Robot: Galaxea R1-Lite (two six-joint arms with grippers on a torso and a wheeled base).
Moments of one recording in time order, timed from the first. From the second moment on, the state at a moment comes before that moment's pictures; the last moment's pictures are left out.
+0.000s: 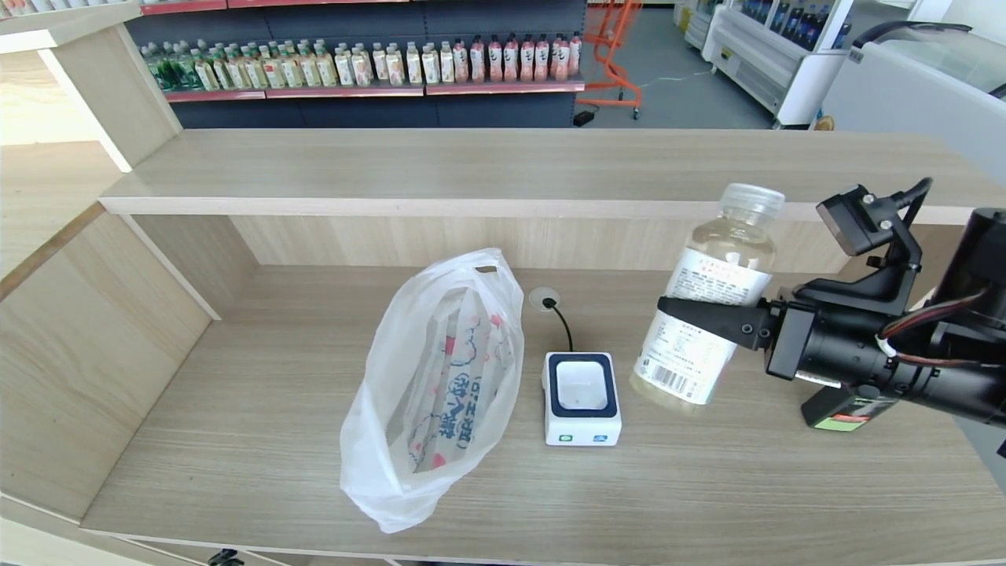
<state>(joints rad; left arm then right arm) 0.00 0.00 0.00 0.05 0.13 0.01 0.35 1.51 -0.63 -0.87 0.61 0.27</state>
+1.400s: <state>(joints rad) 0.00 0.00 0.00 0.05 0.13 0.01 0.62 2.07 -0.96 -0.98 0.15 0.16</state>
